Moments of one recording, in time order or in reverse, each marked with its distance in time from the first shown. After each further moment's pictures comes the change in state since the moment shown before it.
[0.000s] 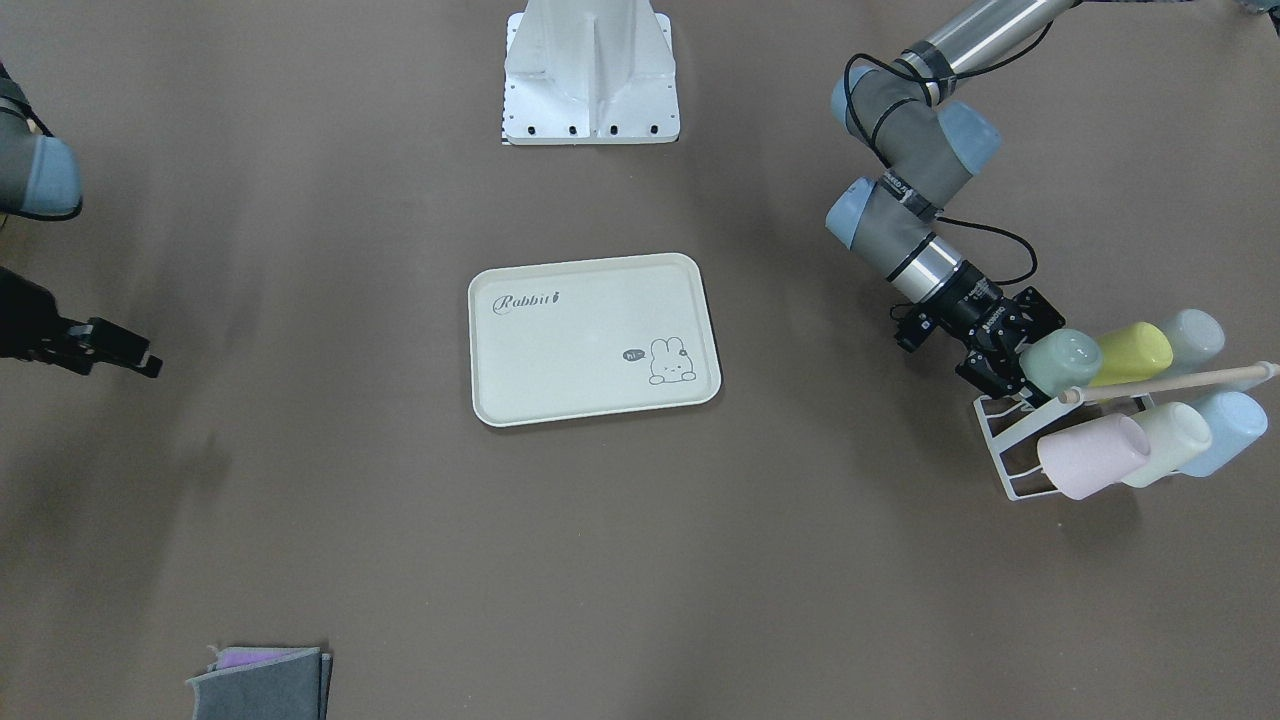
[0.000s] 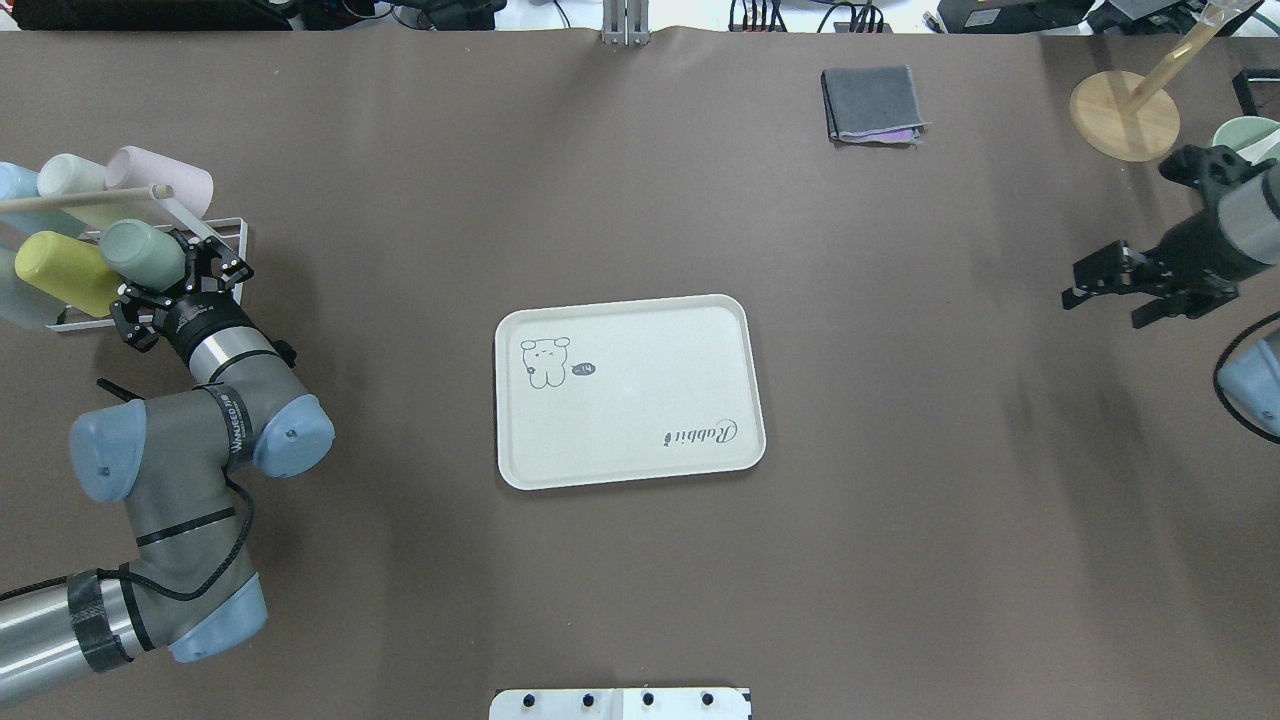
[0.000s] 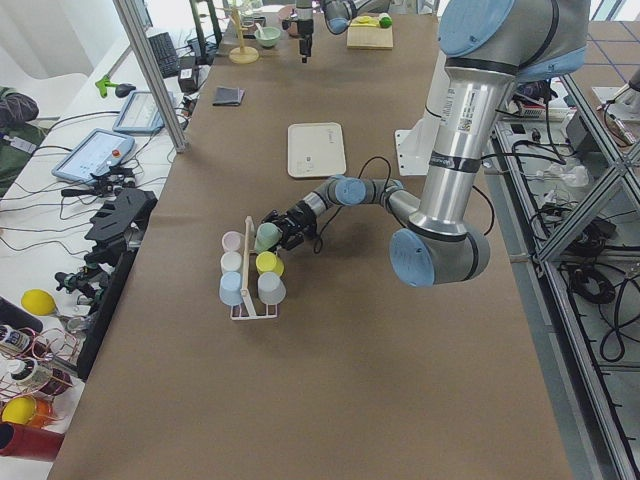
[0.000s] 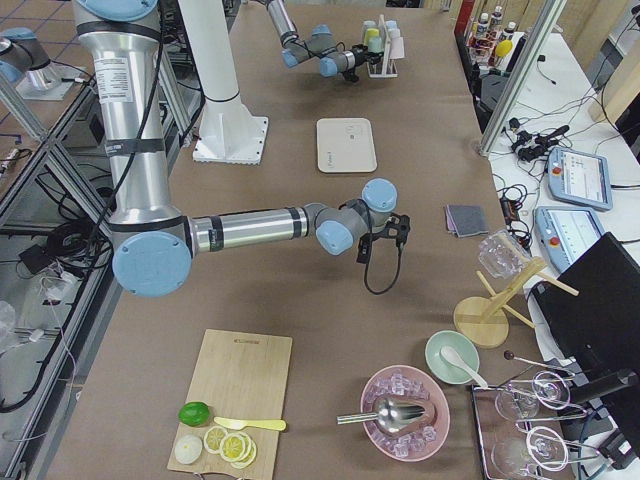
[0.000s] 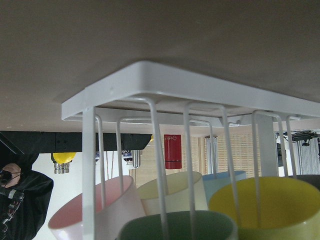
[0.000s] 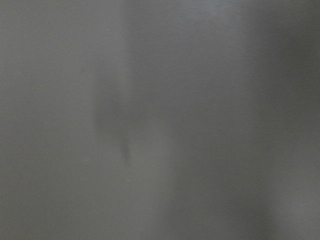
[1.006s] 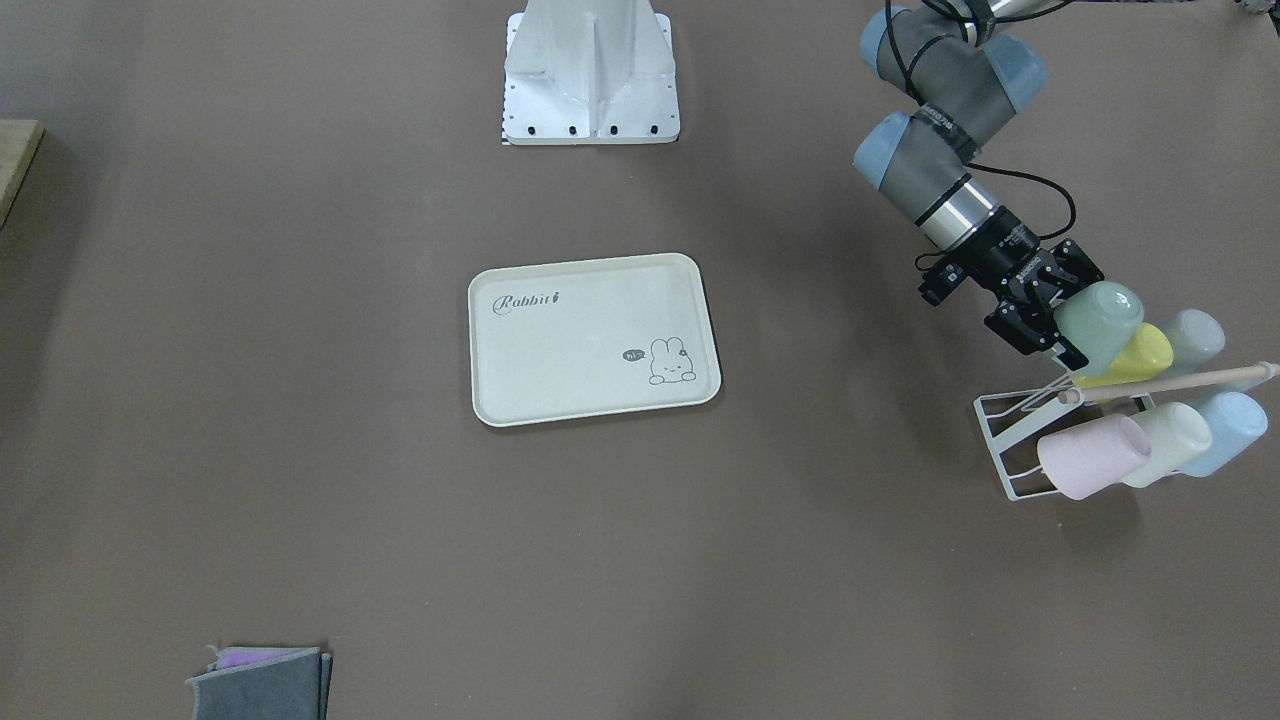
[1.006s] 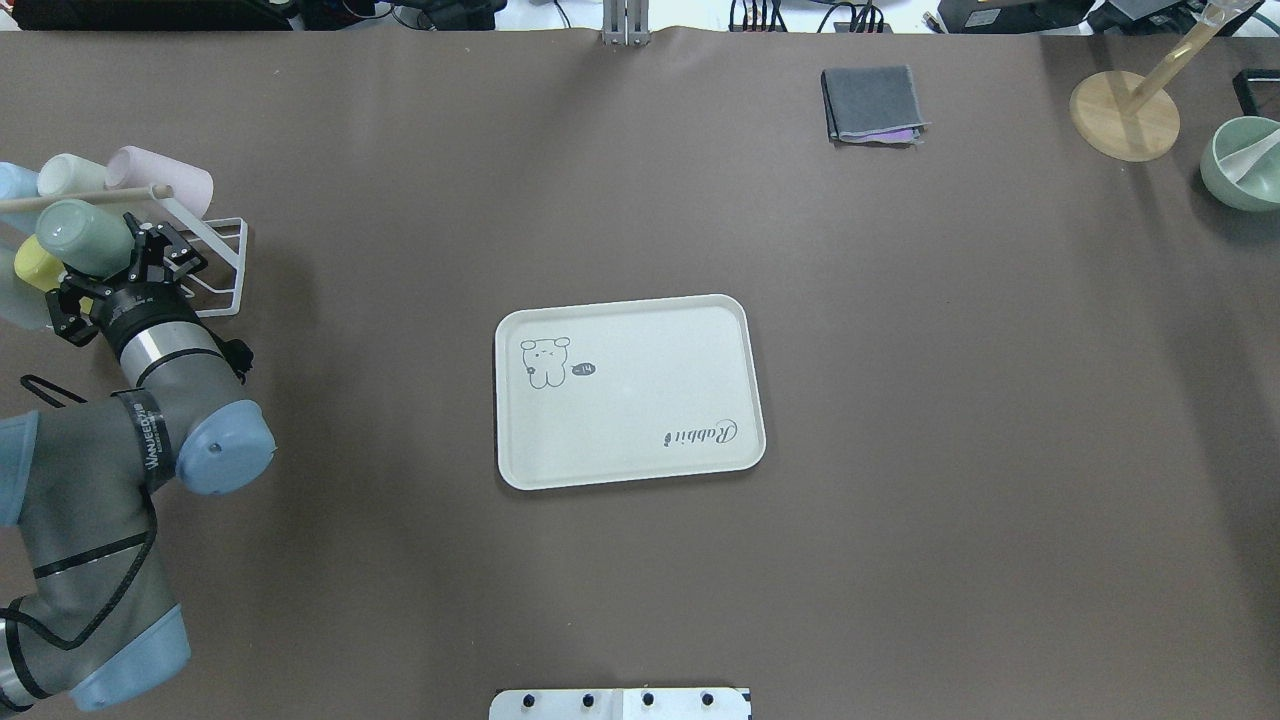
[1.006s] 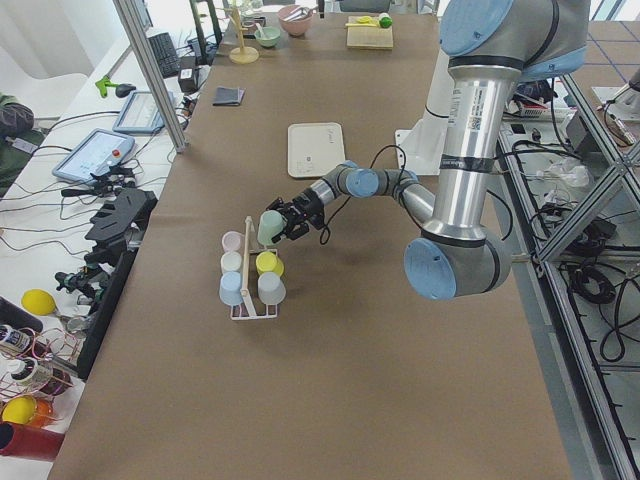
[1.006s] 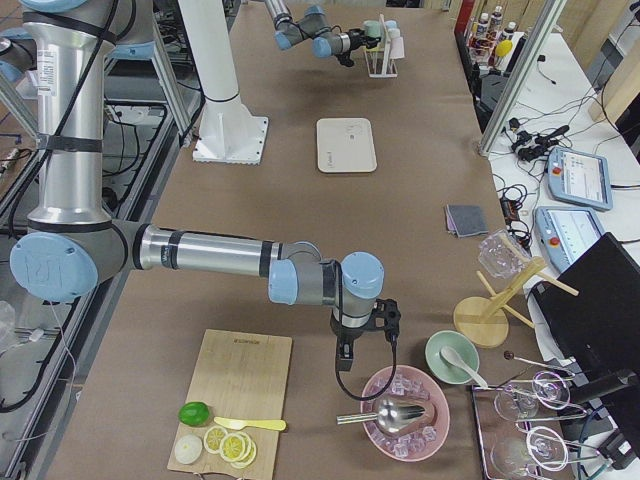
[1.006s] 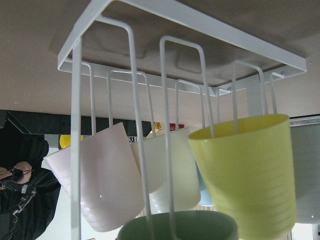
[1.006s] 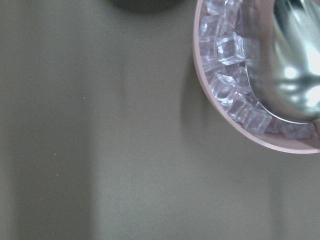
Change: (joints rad) left arm -0.008 0.136 -0.261 0.003 0.012 0.105; right arm 0.384 -0.123 -0.003 -0.436 -0.184 -0.843
